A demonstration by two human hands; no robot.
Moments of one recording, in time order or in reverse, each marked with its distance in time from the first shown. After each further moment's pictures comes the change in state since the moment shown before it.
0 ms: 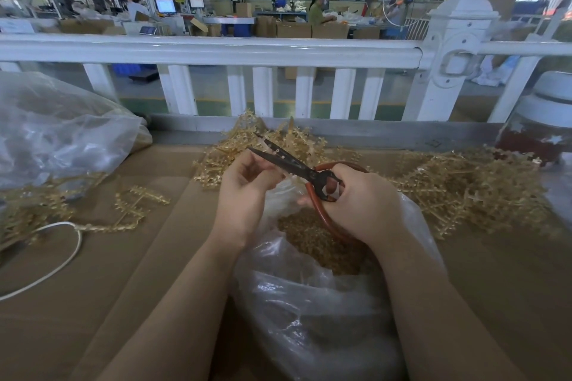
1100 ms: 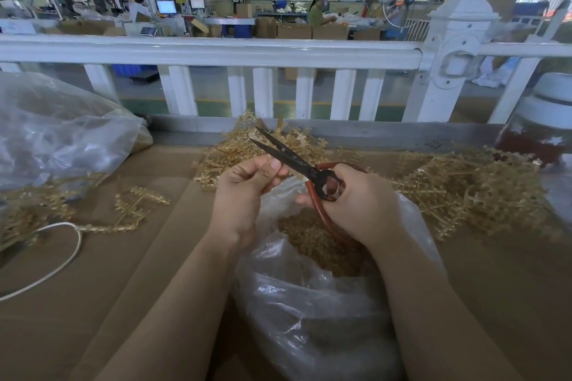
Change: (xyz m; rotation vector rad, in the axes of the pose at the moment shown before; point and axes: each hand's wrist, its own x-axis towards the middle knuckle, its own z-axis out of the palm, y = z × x) left_hand 0.000 0.005 -0.001 -0.148 -0.029 -0.104; right_hand -0.001 -0.001 0.006 0.066 0.079 0.002
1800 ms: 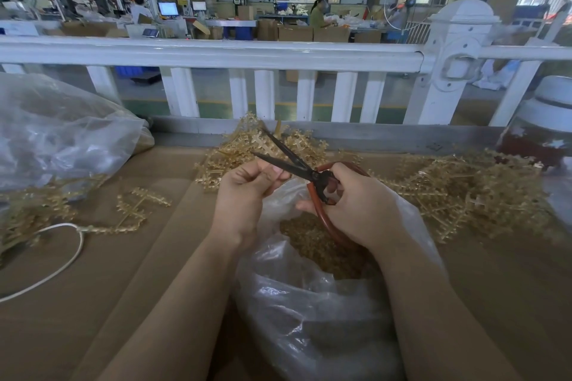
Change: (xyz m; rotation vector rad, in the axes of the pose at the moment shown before) left_hand 0.000 0.000 0.002 0.068 0.032 0.008; right_hand 0.000 0.000 -0.012 0.029 -0.184 0.015
